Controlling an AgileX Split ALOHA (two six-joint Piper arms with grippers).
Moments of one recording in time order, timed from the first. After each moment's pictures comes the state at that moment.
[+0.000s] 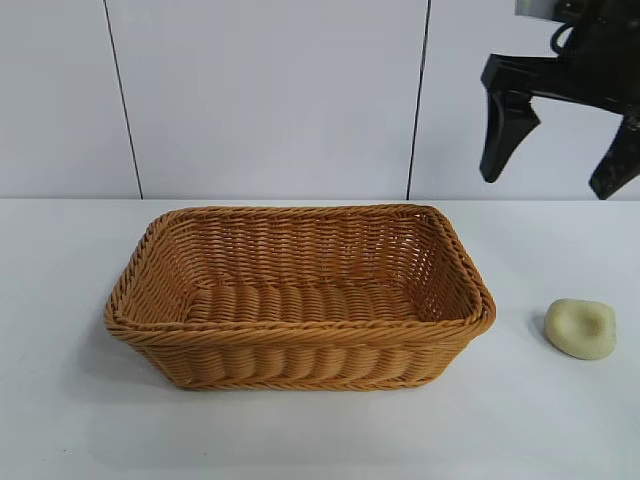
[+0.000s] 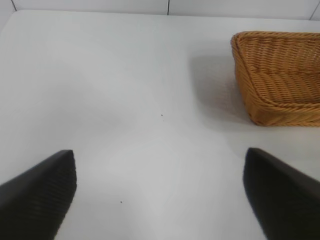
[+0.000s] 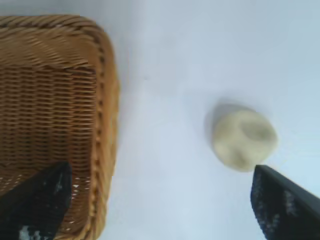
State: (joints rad) left arm -0.04 -0.01 -0.50 0.01 1.07 -0.04; right arm 0.10 1.70 -1.28 0.13 0.94 0.05
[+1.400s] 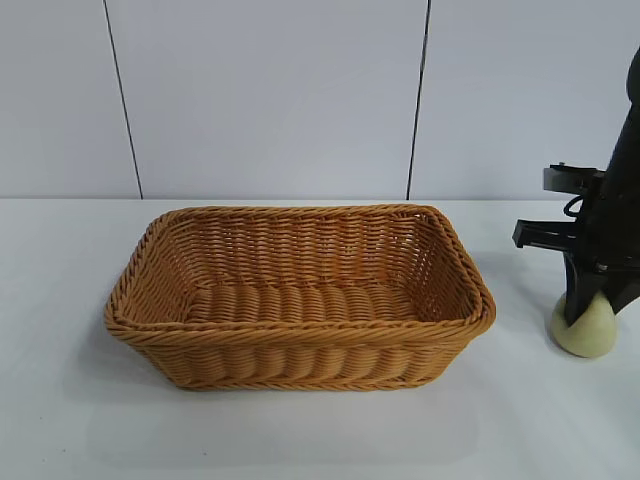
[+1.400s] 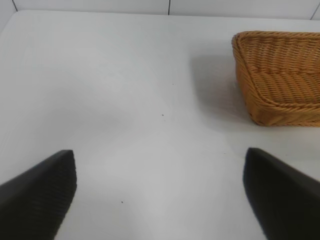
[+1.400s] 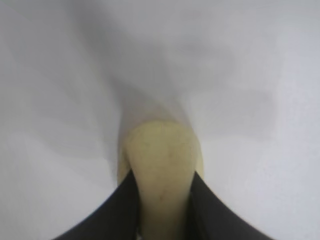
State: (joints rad) left arm -0.04 -0.01 -0.50 0.01 1.07 -0.04; right arm -0.01 2.08 -1.29 0.12 0.86 0.06
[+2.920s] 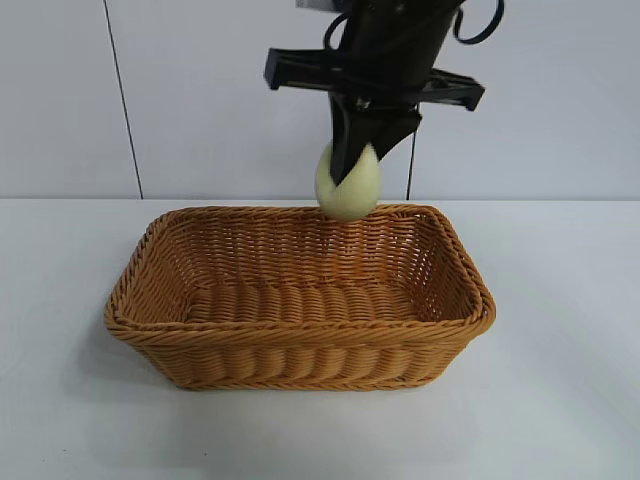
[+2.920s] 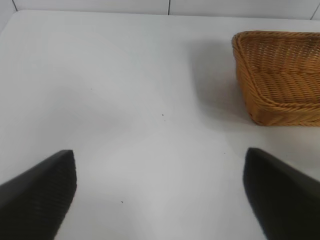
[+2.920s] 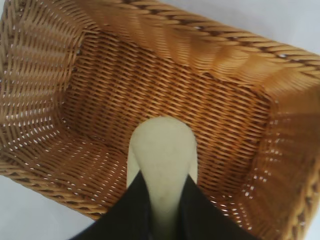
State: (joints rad) left arm -0.04 -0.01 -0.50 0.01 1.07 -0.04; right arm 0.57 2.00 -1.66 0.12 1.03 0.14
